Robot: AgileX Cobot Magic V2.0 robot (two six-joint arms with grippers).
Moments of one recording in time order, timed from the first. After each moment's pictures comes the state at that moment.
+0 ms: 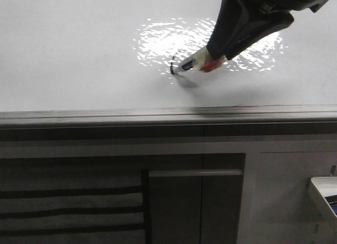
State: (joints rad) left arm -0.31 0.75 -0.80 -0.45 0.79 0.68; right arm 0.46 1.35 -1.04 0.23 0.60 -0.18
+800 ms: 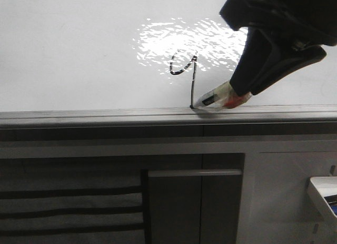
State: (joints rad) left arm -0.31 0.75 -0.80 -0.46 0.77 0.68; right arm 0.47 1.30 -0.91 0.24 0.61 -0.18
